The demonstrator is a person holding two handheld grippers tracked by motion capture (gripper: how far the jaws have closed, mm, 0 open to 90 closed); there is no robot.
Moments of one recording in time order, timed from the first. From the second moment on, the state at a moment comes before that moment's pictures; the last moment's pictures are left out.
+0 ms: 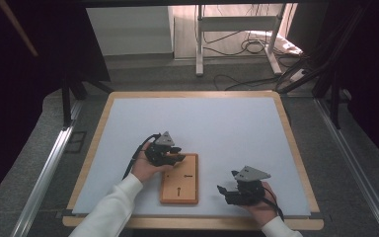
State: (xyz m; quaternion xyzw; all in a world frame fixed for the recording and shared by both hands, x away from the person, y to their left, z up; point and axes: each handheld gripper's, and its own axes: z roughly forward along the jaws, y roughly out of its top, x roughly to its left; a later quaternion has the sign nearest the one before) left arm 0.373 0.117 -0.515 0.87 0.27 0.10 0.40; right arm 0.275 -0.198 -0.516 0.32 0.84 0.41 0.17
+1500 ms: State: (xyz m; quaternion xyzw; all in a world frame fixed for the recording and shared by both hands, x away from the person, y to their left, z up) left arm 0.394 0.119 -0.511 0.87 0.29 0.01 0.39; right arm 0.239 -0.124 -0.505 0.16 0.89 0.36 0.23
